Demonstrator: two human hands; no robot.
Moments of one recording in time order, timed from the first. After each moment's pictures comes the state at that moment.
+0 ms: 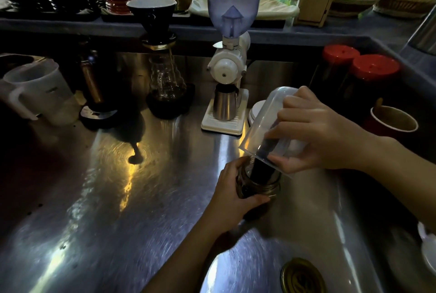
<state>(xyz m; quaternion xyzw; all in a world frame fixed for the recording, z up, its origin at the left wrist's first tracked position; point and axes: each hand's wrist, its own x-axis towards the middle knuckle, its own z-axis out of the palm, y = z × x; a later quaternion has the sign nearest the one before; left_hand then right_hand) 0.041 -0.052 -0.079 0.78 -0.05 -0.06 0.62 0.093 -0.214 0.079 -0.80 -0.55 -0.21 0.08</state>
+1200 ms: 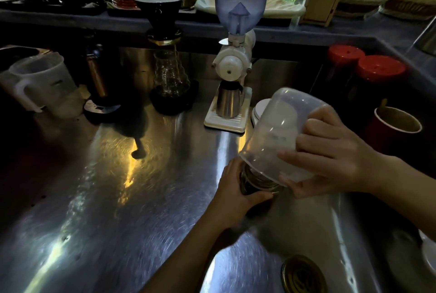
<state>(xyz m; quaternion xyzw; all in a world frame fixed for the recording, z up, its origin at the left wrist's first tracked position) 0.039 -0.055 -0.085 0.76 -0.05 -0.04 0.65 0.075 -0.221 0.060 -0.70 -0.62 -0.34 0.05</state>
